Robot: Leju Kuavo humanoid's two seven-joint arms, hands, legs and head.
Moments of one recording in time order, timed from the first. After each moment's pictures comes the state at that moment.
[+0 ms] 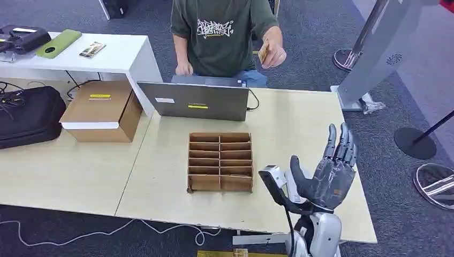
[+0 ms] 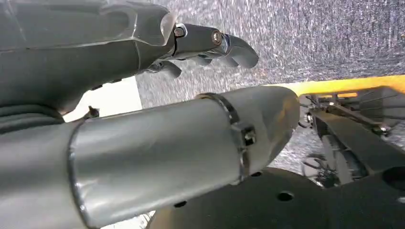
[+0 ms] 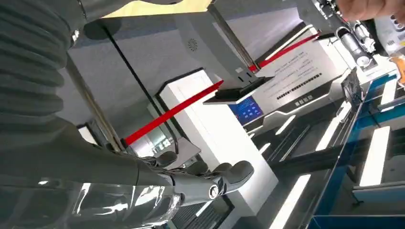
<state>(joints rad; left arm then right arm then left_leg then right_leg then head) -0.08 0.01 -1.54 -0.06 1.46 -0.14 -0.11 0.00 0.22 0.09 -1.57 1.54 -0.67 0.09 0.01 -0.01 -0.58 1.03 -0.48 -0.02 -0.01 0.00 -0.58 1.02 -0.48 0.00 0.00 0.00</state>
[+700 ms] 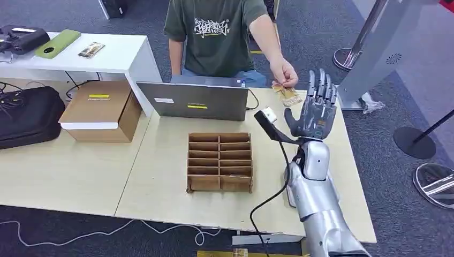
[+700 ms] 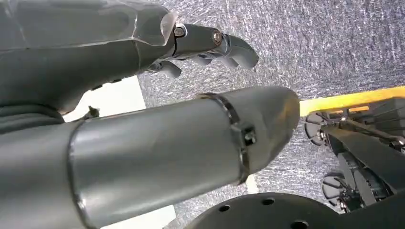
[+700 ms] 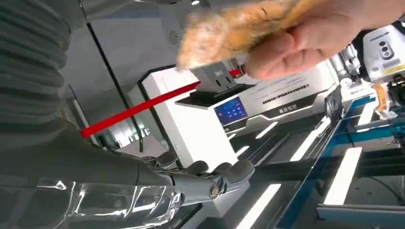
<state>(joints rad) -0.10 0.05 -1.54 -0.06 1.34 -0.14 -0.07 -0.57 0.13 -0.02 -0.91 1.57 -0.68 0.05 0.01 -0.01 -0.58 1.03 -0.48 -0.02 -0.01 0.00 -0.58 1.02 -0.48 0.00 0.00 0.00</state>
